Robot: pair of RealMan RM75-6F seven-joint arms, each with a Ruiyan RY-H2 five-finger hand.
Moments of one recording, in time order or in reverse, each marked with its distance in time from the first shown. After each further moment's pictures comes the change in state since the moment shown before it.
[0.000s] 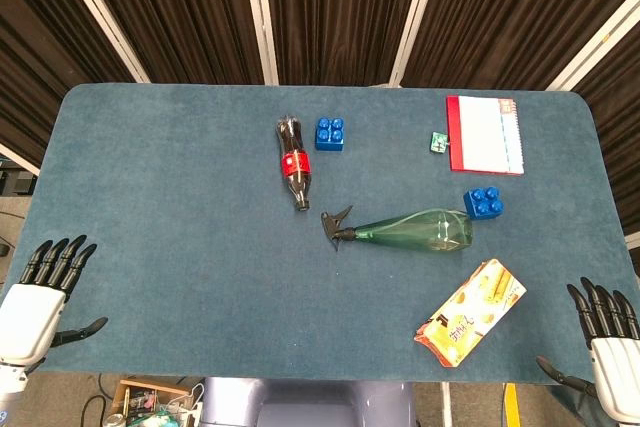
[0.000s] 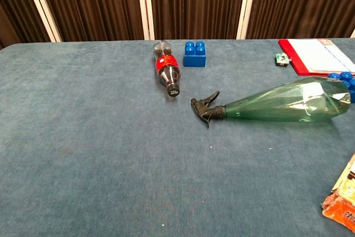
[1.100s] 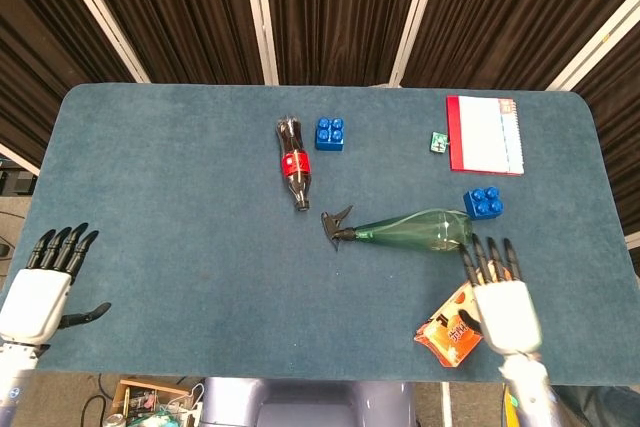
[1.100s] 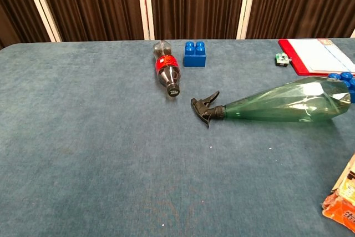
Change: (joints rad) left arm -0.050 -0.027 -0.050 0.010 -0.124 -0.083 0.006; right arm 0.216 -0.318 0.171 -0.153 0.105 -0.282 -0.883
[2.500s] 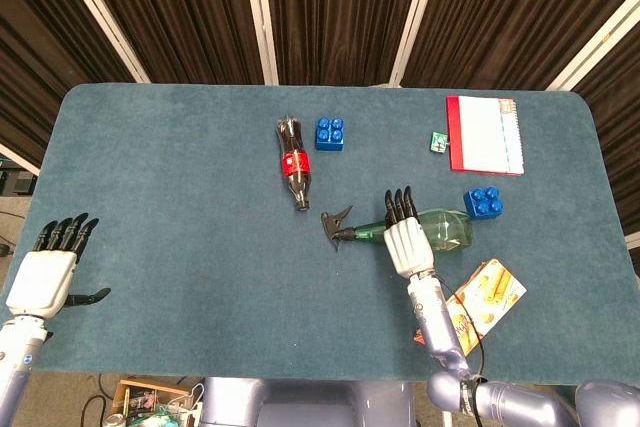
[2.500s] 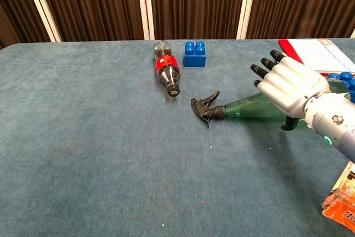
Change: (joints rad) left arm -0.101 -0.019 -0.046 0.002 -0.248 -0.187 0.095; right arm 0.463 -0.394 0.150 0.444 0.436 -0.255 -0.562
